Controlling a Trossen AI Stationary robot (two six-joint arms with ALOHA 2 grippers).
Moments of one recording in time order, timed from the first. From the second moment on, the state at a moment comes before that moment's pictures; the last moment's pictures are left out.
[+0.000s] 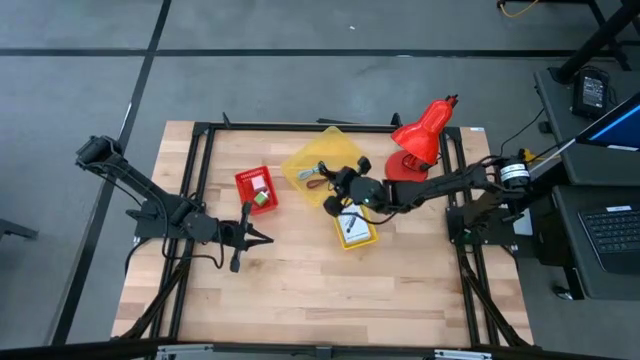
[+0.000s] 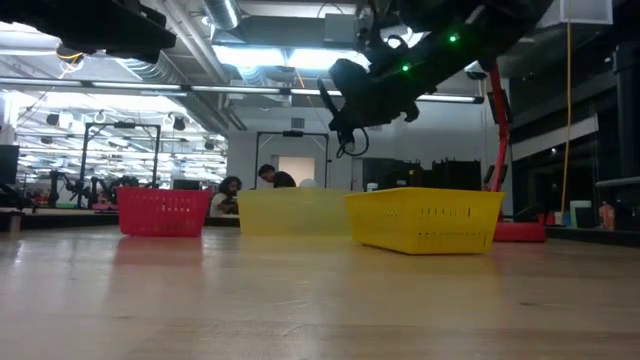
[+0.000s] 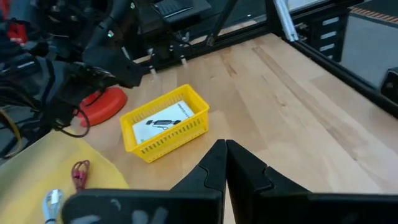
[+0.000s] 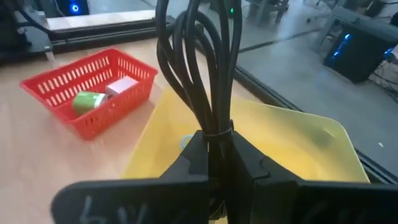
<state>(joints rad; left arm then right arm) -0.54 0.91 0.38 0.21 -0.47 0.10 0.01 1.66 0.90 0.31 0.65 0.15</state>
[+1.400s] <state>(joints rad) -0.47 0.91 0.38 0.17 -0.48 0.16 -0.15 1.91 1.20 -0.13 0.60 0.15</state>
